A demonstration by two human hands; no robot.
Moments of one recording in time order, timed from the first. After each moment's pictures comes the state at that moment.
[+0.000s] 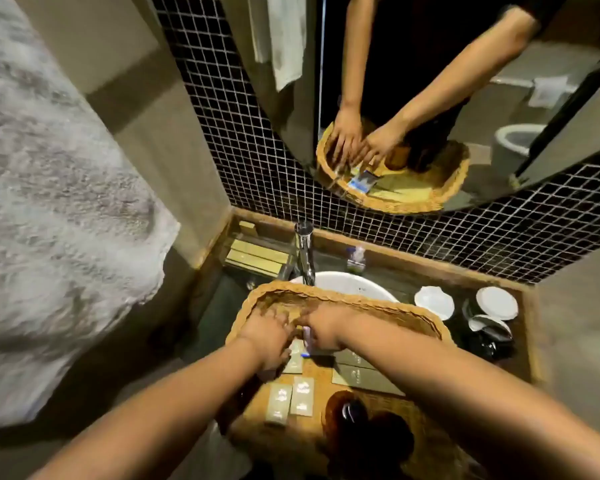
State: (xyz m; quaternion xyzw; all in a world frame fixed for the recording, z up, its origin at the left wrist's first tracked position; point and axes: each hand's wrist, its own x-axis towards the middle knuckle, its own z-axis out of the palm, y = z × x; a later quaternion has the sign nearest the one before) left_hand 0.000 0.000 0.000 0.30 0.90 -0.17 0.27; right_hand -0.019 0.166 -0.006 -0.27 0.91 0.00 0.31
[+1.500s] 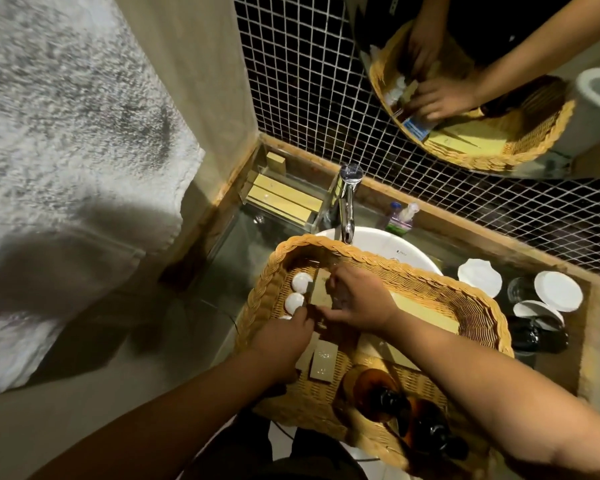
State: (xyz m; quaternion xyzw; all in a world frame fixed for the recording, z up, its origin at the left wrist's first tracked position) left_hand 0.052 -0.032 -0.046 0.25 0.90 0.03 0.35; right_hand -0.009 0.170 -0.079 -0.21 0.94 -0.25 0.12
